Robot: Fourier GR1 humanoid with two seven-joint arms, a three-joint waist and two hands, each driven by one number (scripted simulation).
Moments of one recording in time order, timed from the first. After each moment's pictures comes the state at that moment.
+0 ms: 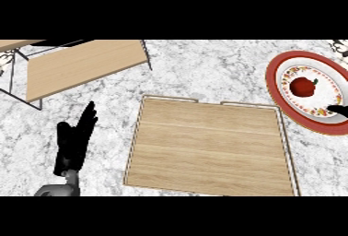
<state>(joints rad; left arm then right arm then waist) -0.04 0.10 -0.01 -1.49 -0.09 0.12 0.23 -0.70 -0.68 -0.65 -0.23 0.38 0.07 -0.57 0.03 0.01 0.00</state>
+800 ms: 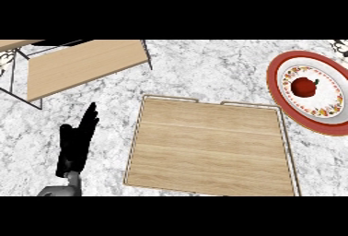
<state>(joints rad) -0.03 0.09 -0.02 -1.49 -0.10 0.12 0.22 -0.63 -0.76 -0.66 -0.19 0.33 0.06 -0.62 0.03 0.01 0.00</state>
